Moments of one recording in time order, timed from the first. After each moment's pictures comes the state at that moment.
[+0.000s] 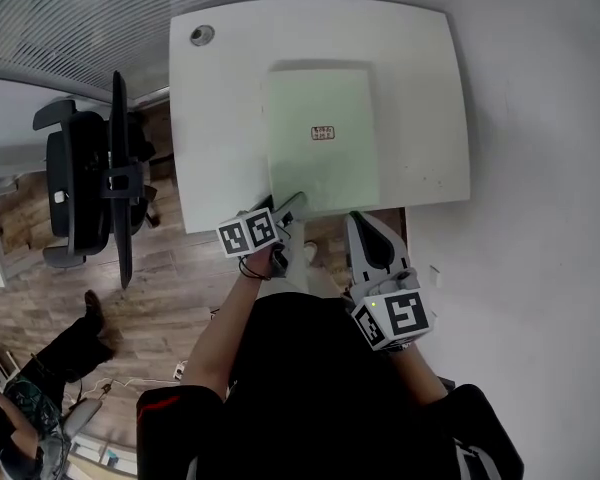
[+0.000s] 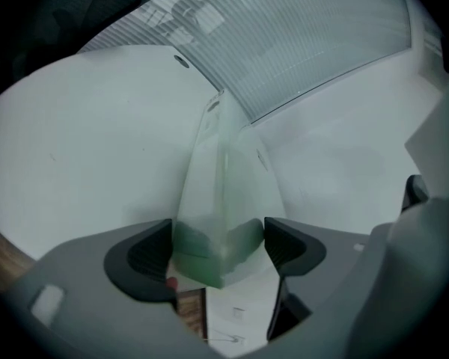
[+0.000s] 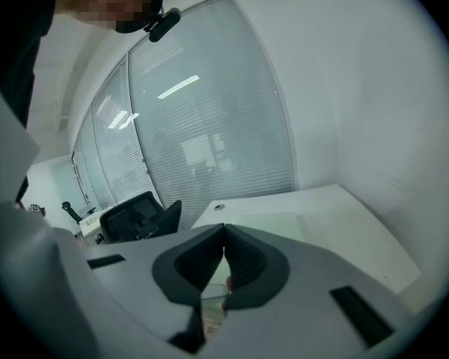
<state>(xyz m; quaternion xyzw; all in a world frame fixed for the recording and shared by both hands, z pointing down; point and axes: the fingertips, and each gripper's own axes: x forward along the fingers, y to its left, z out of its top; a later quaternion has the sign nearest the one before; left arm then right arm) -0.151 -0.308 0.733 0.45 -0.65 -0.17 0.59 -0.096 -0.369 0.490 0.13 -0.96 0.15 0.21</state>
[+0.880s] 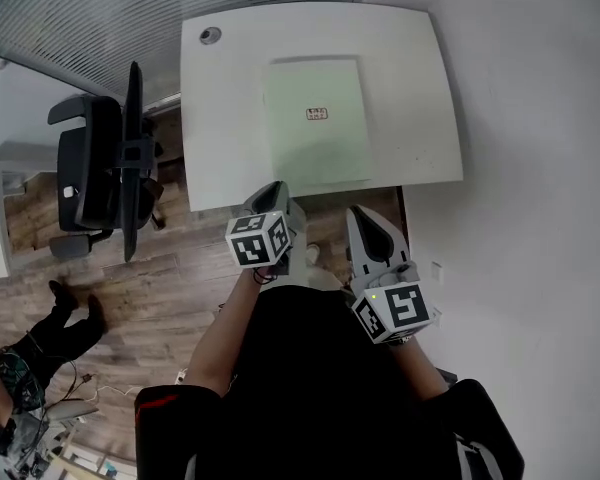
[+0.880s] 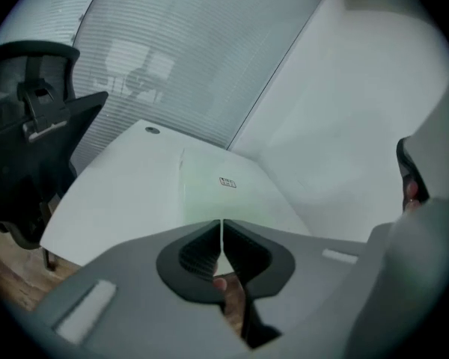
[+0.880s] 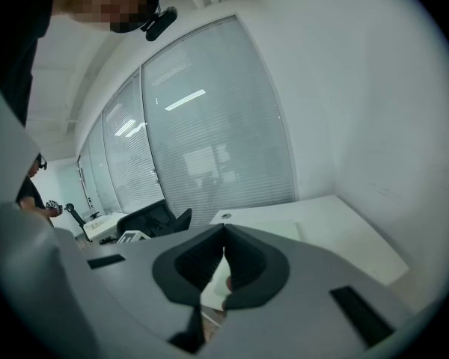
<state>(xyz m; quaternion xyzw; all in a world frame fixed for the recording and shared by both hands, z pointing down) -0.138 -0.278 0.640 0.48 -0.76 -0.04 0.44 -0.044 -0.326 0.449 0.13 -0.97 0.14 0.17</state>
